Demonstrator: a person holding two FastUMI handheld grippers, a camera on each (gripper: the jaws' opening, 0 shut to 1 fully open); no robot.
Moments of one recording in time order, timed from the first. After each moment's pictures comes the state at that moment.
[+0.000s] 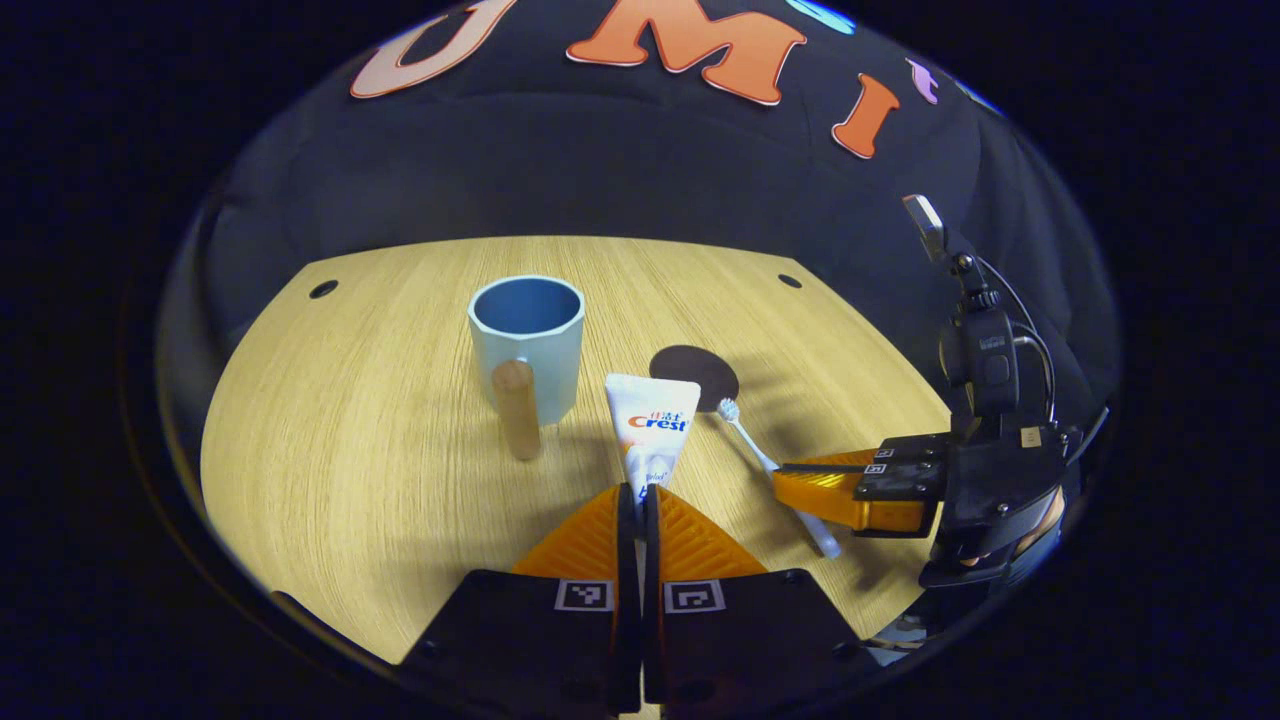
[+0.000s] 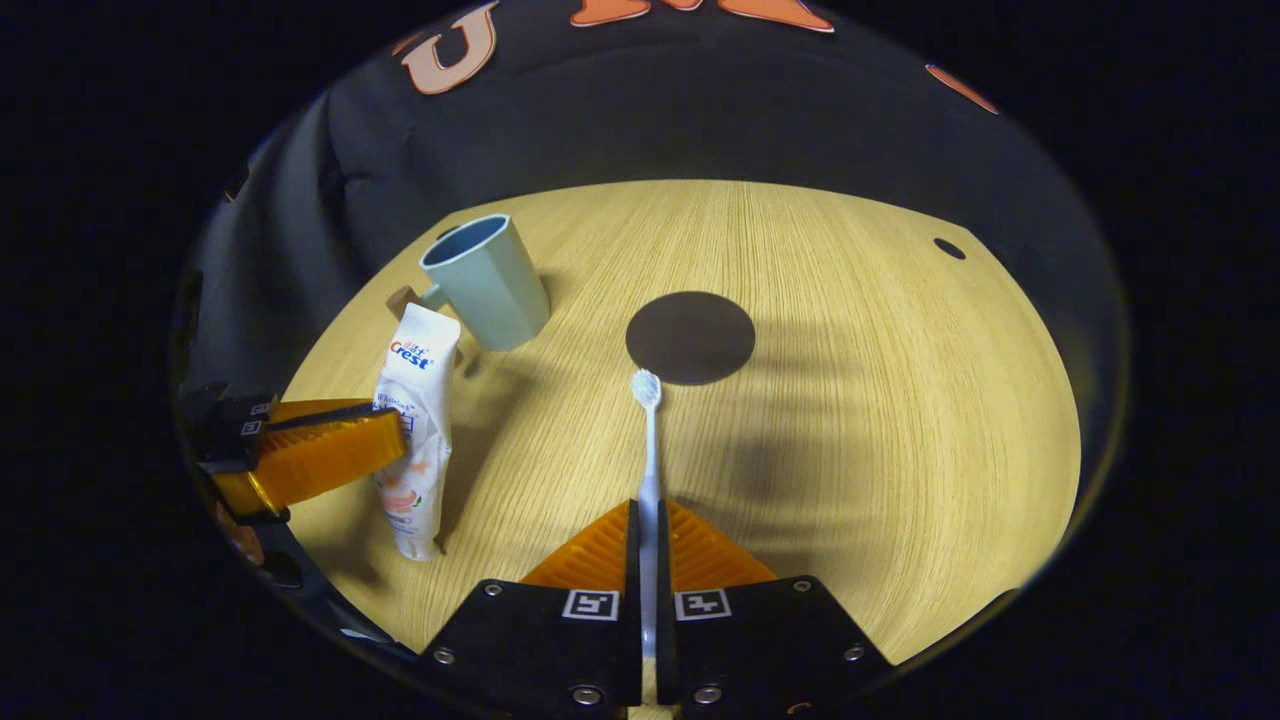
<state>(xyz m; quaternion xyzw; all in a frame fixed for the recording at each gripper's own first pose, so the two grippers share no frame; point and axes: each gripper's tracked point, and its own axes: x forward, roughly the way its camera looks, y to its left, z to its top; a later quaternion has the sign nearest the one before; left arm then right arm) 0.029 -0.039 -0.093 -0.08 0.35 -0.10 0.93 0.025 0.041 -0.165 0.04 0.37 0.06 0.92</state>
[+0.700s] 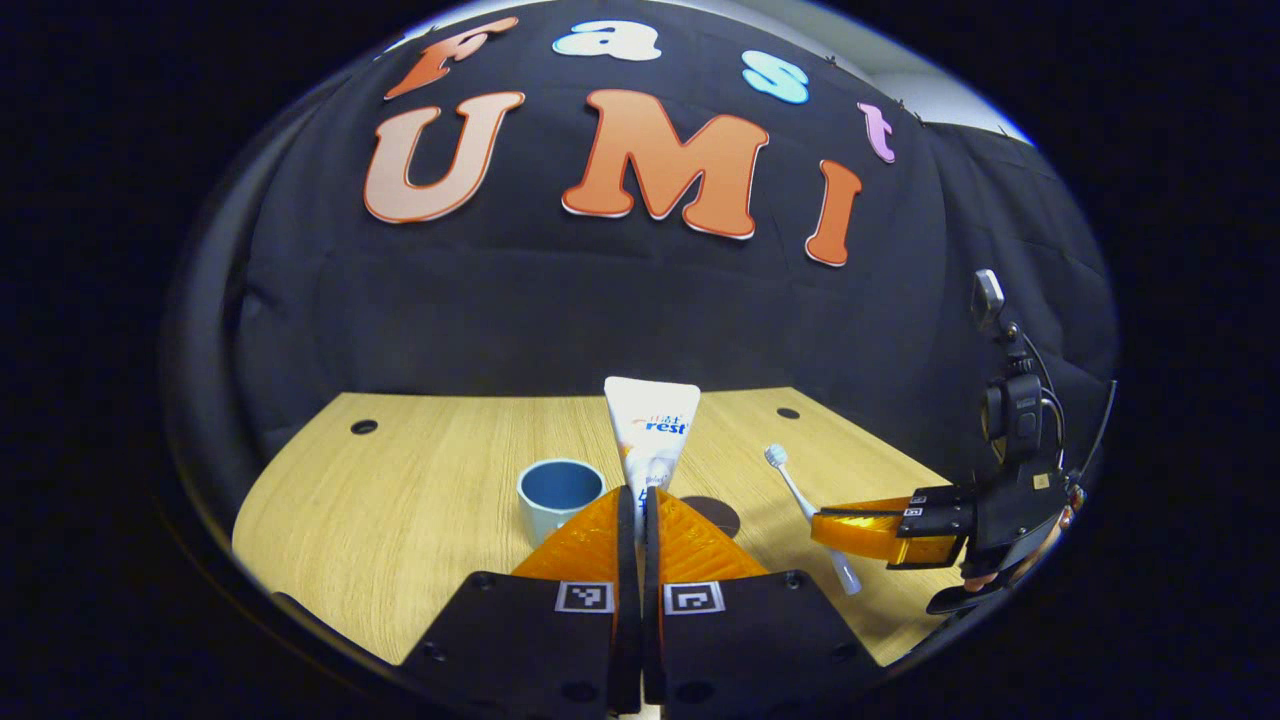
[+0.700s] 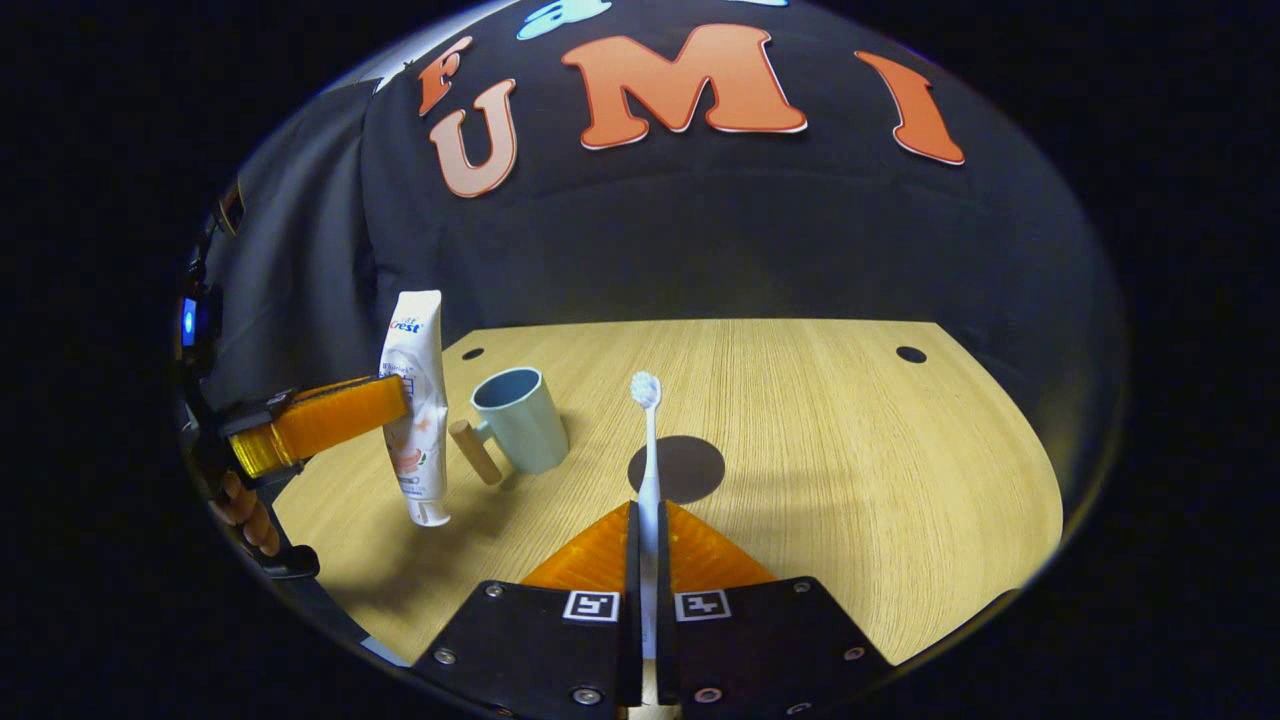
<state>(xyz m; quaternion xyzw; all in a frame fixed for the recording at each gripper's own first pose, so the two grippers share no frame) 0.061 0.021 -0.028 -0.04 0.12 -0.06 0.99 0.032 0.022 -0.072 0.06 0.19 0.05 0.98</state>
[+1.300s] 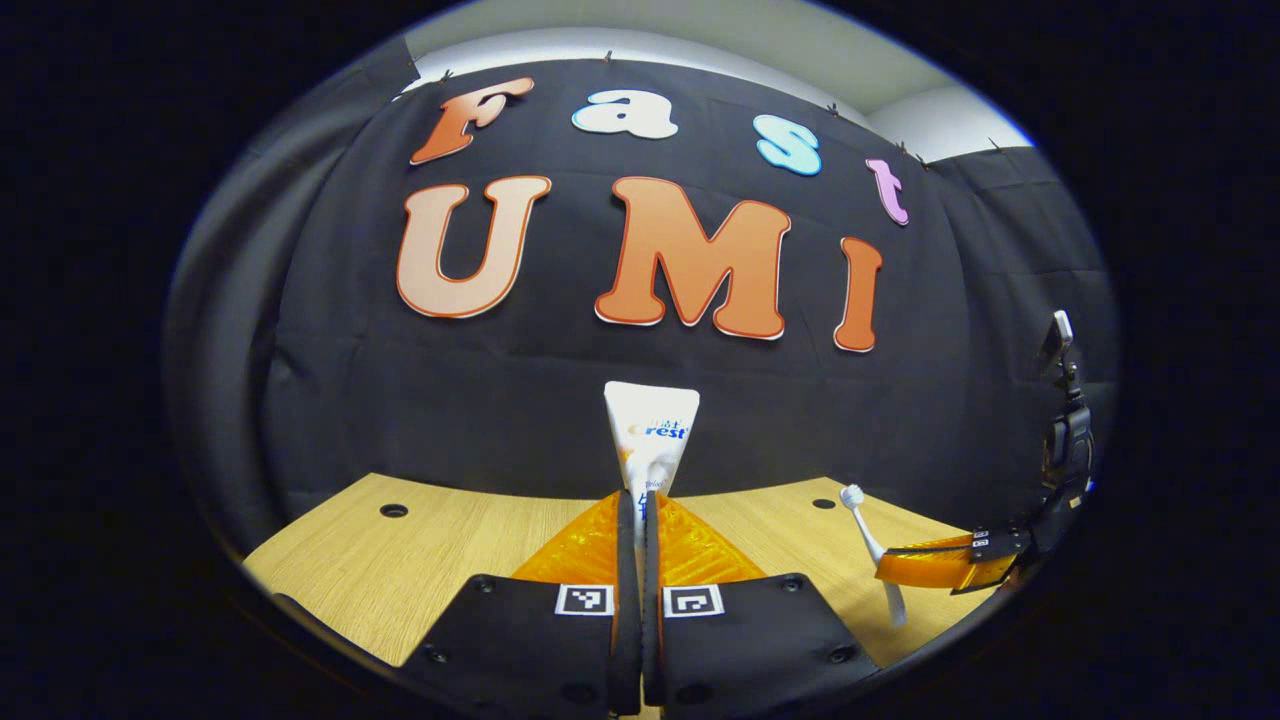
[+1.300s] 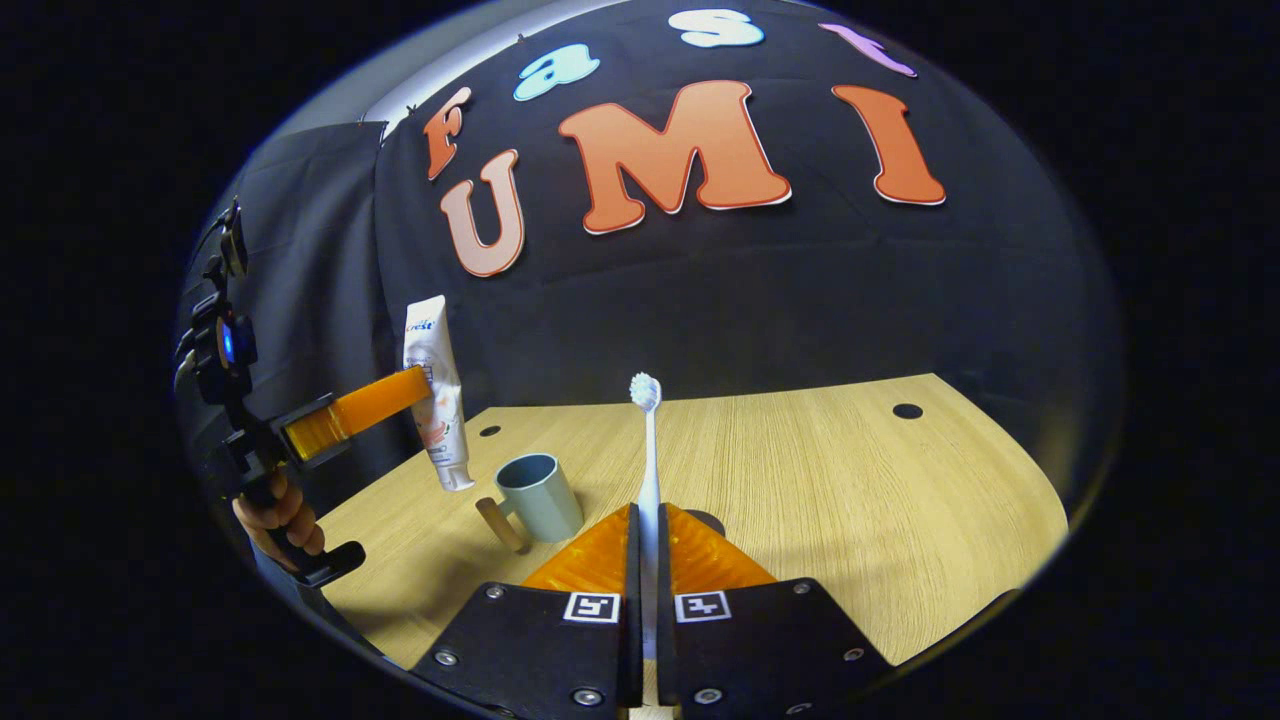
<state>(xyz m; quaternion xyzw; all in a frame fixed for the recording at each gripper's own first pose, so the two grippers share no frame) 0.079 0.065 0.027 -0.04 -0.02 -0.01 1.00 0.032 0.010 -0.018 0.09 0.07 0.06 0.99</state>
